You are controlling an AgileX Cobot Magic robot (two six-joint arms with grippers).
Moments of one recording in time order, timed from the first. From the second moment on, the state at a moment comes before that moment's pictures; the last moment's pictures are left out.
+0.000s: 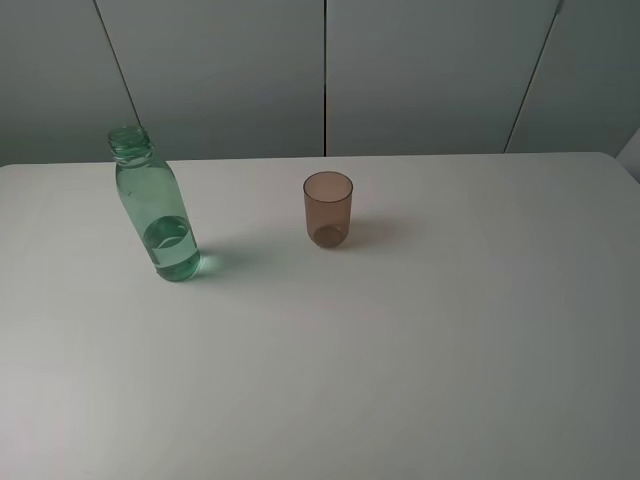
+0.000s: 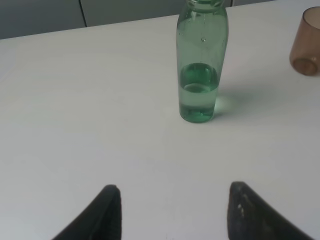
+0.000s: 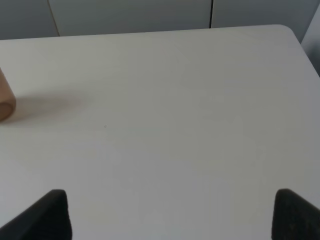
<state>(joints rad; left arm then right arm) -0.05 0.00 -0.52 -0.13 1.08 0.11 -0.04 0.00 -0.50 0.02 1.10 0.01</state>
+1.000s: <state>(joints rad) -0.05 0.15 -0.66 -0.16 1.07 0.11 -0.04 0.00 -0.50 0.02 1.10 0.01</state>
